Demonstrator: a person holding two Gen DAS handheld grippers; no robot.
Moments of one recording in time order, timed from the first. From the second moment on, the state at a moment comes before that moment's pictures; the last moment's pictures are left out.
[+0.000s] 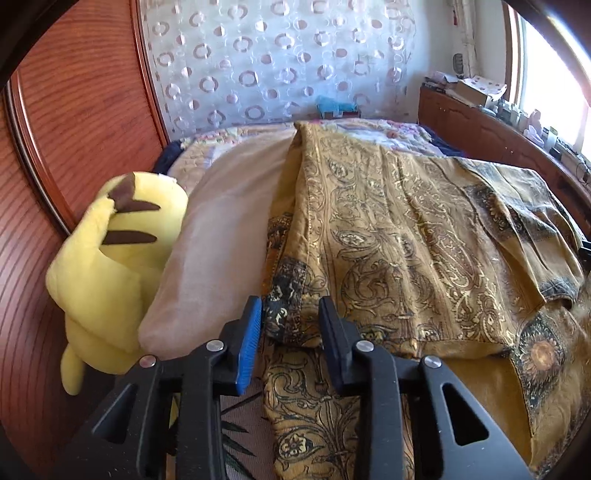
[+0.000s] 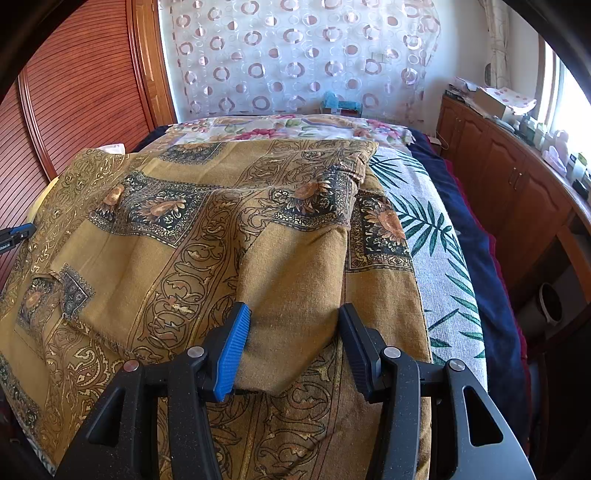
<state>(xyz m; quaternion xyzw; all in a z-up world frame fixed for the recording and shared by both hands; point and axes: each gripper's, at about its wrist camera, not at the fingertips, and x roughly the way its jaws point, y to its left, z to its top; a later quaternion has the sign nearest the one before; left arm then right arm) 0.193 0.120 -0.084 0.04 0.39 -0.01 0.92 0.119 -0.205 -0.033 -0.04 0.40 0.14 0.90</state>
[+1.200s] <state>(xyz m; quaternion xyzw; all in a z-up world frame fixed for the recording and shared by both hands) 0.198 0.116 -0.087 0.03 0.41 -0.05 0.91 0.119 -0.205 -0.034 -0.04 0.40 0.14 0.90</state>
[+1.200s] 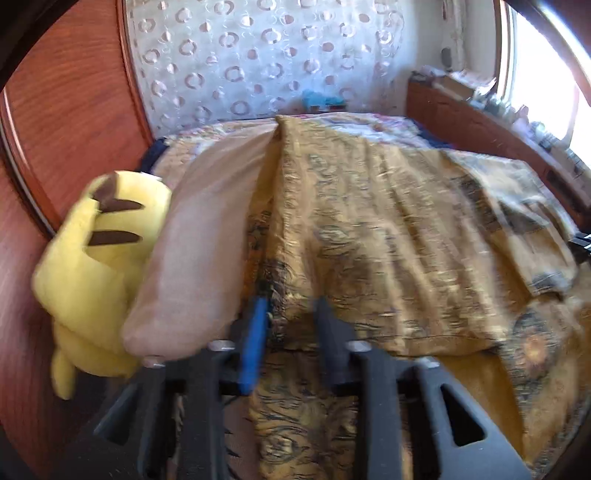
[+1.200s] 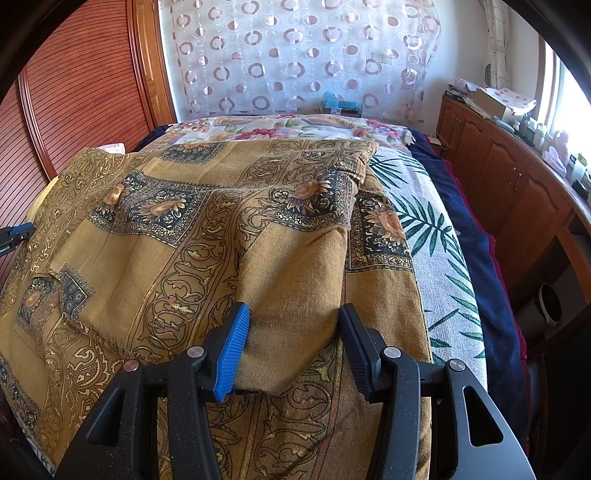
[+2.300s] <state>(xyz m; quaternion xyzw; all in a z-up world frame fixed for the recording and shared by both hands) 0.064 0.115 0.008 -0.07 0.27 -0.11 0.95 0.059 -0.249 0.056 -0.02 0.32 0.19 0.93</state>
